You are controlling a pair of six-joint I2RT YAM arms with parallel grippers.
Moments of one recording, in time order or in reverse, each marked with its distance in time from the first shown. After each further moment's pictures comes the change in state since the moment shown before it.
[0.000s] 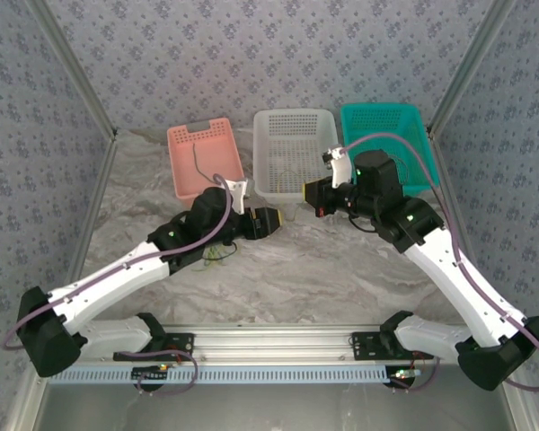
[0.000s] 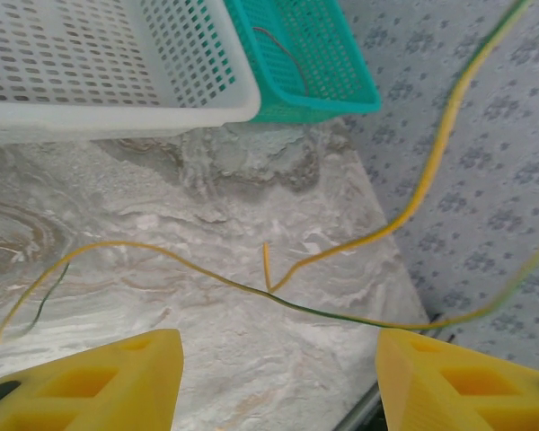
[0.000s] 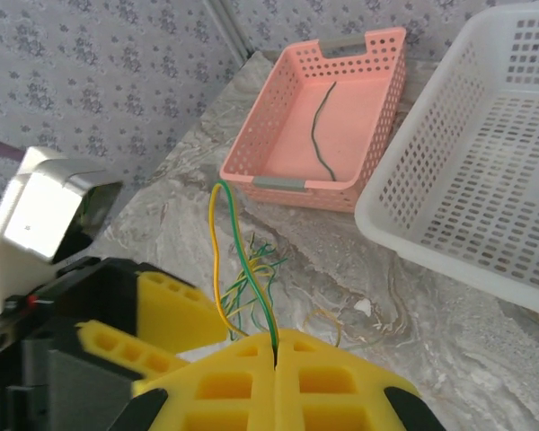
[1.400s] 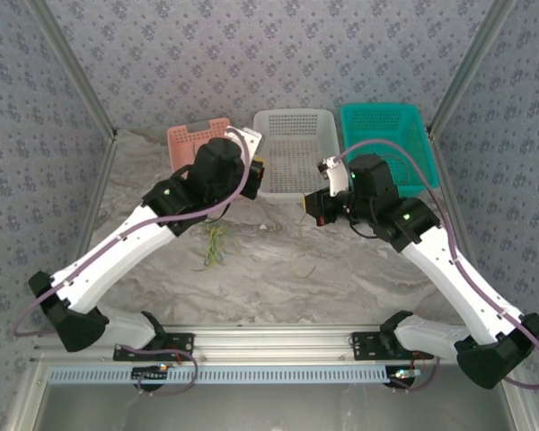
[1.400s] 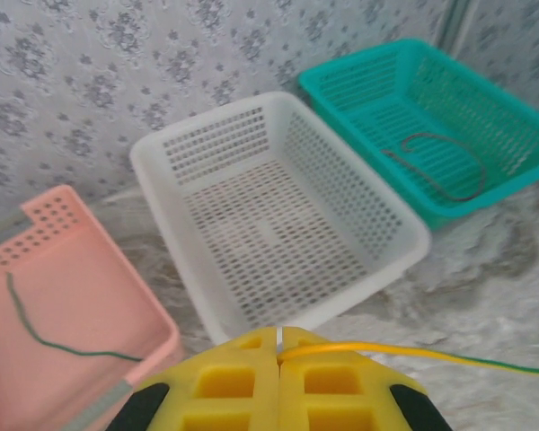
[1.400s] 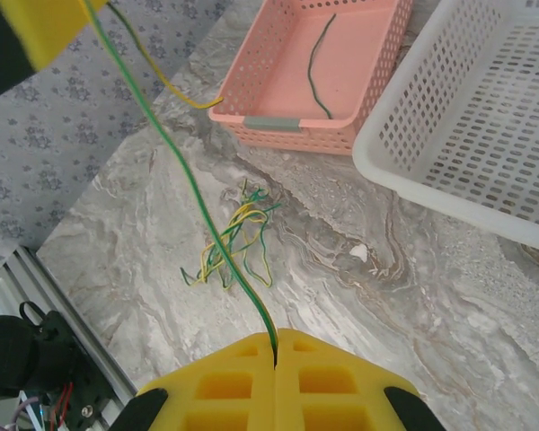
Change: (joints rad) left arm 0.021 0.217 0.583 -0.384 -0.419 0.632; right arm -0.003 0.017 -0.007 -0.106 -0.022 -0.038
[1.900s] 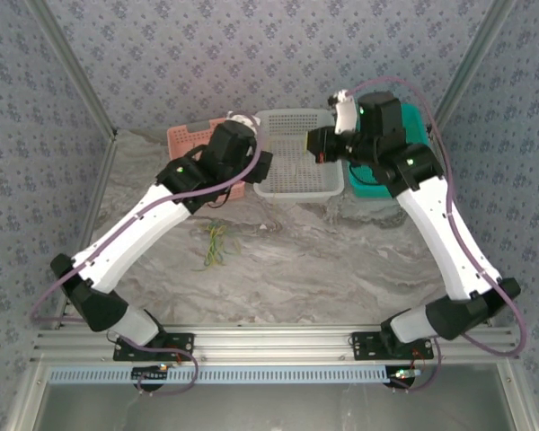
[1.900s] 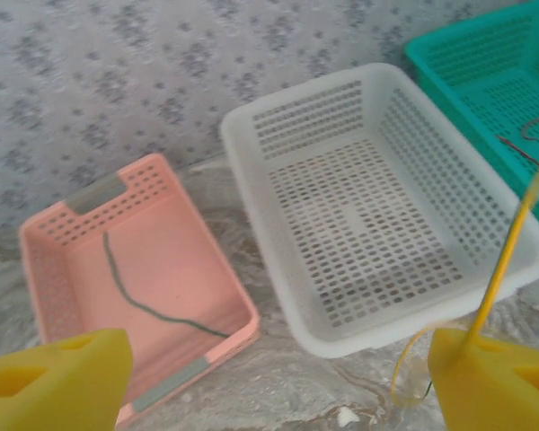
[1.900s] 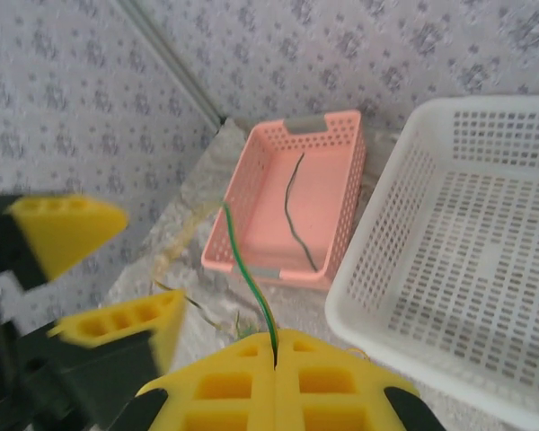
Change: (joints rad) left arm 0.056 0.111 0.173 -0.179 -0.163 -0.068; right arm -0.151 0.330 0.546 -0.068 -0.018 0.058
